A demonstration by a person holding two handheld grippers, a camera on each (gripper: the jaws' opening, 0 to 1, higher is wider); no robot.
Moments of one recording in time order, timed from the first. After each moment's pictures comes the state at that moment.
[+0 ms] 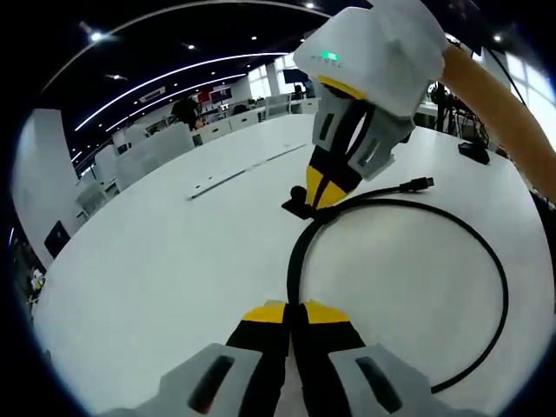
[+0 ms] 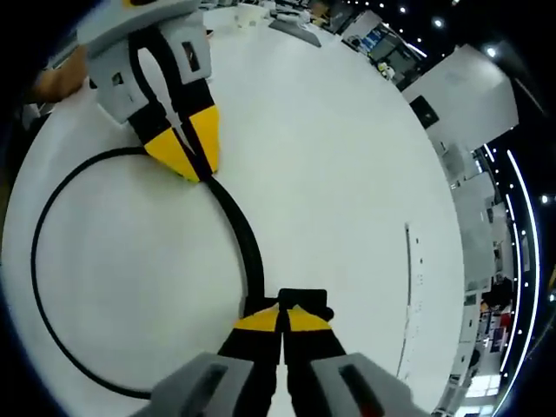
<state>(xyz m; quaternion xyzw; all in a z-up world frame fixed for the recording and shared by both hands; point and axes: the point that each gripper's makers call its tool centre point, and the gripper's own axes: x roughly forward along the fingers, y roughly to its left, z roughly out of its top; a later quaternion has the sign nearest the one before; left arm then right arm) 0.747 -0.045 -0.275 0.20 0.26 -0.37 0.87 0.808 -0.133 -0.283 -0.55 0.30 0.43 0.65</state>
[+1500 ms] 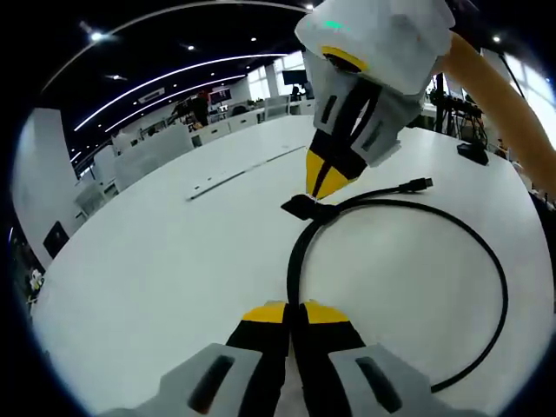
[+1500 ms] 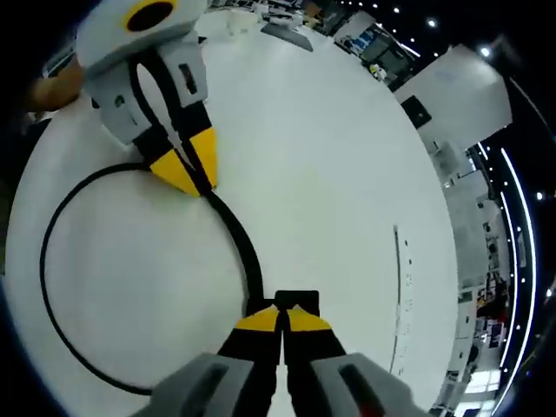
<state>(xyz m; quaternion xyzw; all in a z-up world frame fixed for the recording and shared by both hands) 0.755 -0.042 -0.273 0.20 0.26 -0.37 0.87 0.790 -0.126 -0.272 -0.54 0.31 0.44 0.65</state>
